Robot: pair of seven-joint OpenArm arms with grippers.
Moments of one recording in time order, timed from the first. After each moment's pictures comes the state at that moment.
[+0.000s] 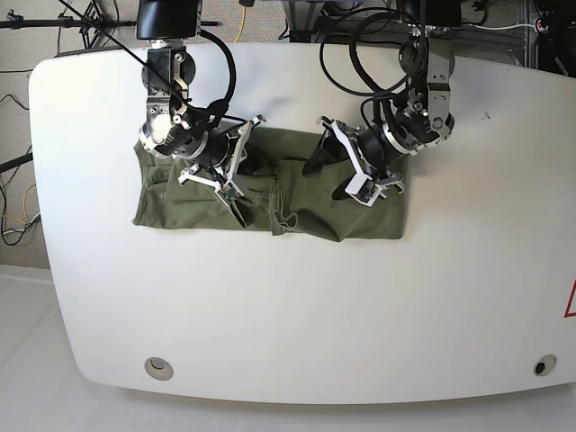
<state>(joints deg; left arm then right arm) 6.2 -0.6 -1.2 92.4 -10.8 -42.0 31.9 -3.9 2.8 2.3 88.6 7.8 39.7 -49.8</state>
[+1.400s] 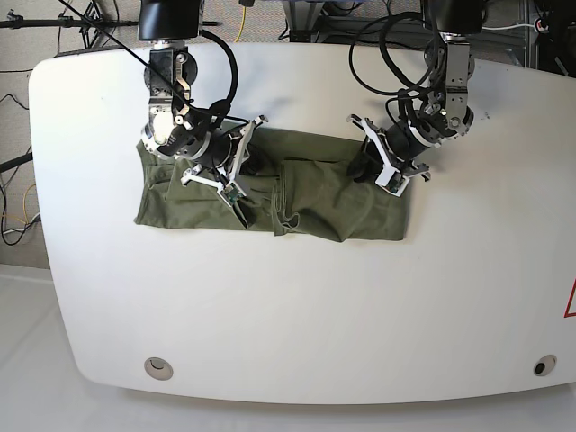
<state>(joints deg) 6.0 -7.0 -2.6 81.5 -6.8 -41.9 20.4 -3.9 2.3 2.5 88.0 7.0 39.7 -49.4</state>
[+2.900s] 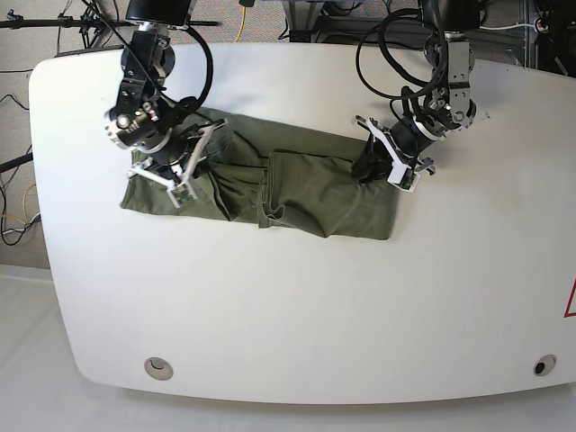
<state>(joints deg) 7.1 -5.4 -6.6 78.1 -7.2 -42.1 15.5 -6.7 -0.3 18.1 105.1 4.9 40.2 -58.5</state>
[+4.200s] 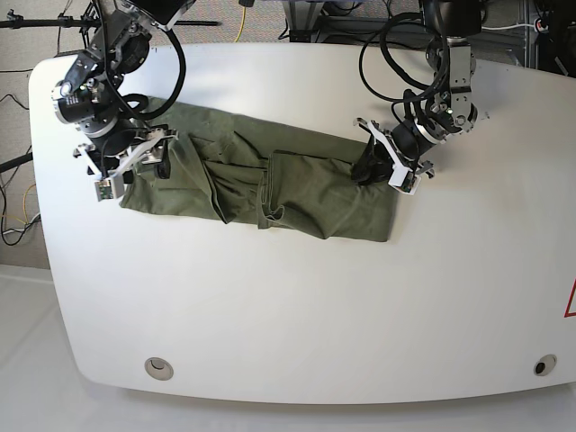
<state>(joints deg) 5.3 -5.9 -7.1 75.2 -7.3 -43.0 14.2 -5.7 -2.6 38.7 111.6 21.1 40.0 -68.0</state>
